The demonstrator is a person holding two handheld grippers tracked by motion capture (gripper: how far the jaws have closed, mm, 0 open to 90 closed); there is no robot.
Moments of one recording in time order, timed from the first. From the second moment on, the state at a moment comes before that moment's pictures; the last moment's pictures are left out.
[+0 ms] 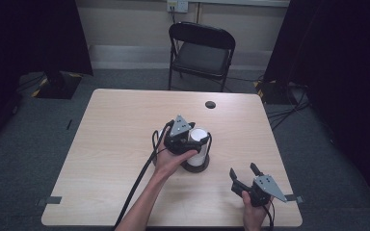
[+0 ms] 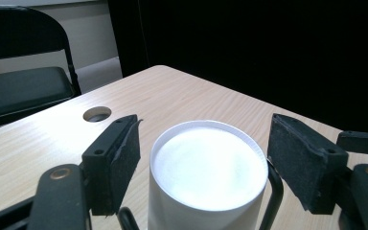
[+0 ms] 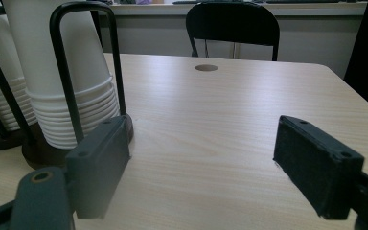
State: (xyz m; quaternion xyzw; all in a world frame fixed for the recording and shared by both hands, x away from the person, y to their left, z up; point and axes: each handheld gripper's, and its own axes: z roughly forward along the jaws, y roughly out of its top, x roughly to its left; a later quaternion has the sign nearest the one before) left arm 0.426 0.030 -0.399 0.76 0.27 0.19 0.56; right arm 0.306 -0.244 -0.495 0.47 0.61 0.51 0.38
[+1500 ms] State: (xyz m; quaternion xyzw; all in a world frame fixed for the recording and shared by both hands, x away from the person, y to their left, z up) left arm 0.420 0.031 -0.390 0.75 0.27 0.21 0.57; right arm 0.306 -0.244 -0.495 0.47 0.61 0.51 0.38
